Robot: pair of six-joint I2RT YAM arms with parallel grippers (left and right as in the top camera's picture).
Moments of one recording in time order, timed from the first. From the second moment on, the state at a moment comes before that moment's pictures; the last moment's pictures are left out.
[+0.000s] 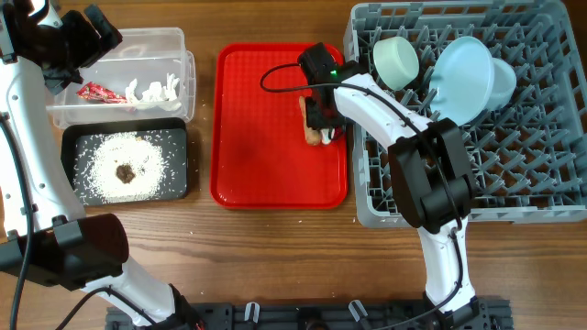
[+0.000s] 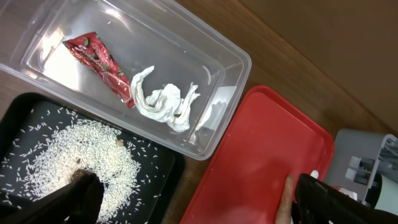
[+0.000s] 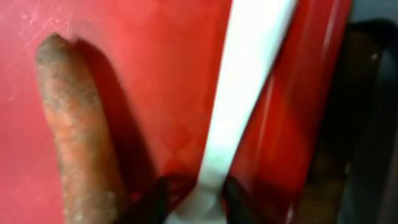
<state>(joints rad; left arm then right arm) 0.29 1.87 2.17 -1.34 0.21 -0.34 0.48 2.27 1.73 -0.85 0.09 0.37</state>
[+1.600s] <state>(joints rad) 0.29 1.87 2.17 -1.34 0.21 -0.34 0.47 2.10 1.76 -1.12 -0.09 0.26</state>
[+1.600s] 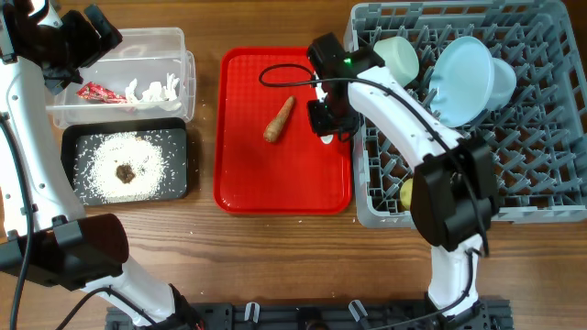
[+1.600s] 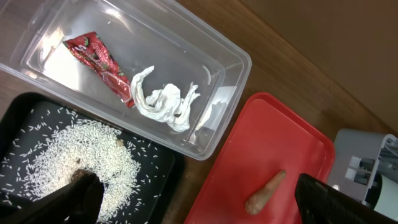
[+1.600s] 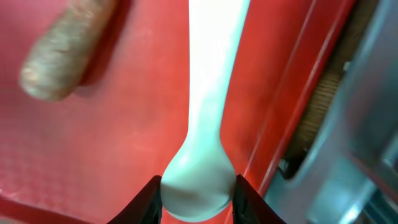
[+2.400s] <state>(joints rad) 0.29 1.87 2.17 -1.34 0.21 -0.34 0.26 1.88 1.55 -1.04 0.01 0.22</state>
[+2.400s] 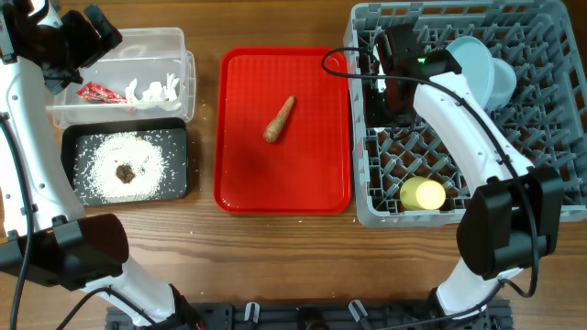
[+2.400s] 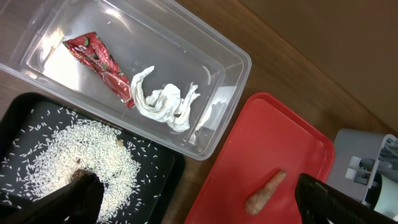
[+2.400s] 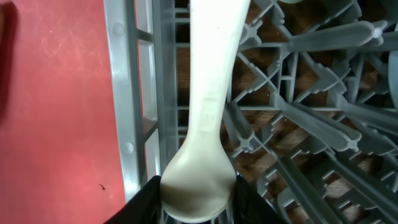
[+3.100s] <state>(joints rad) 0.29 1.87 2.17 -1.33 0.22 -0.37 0.30 1.61 1.70 -0.94 -0.14 0.24</state>
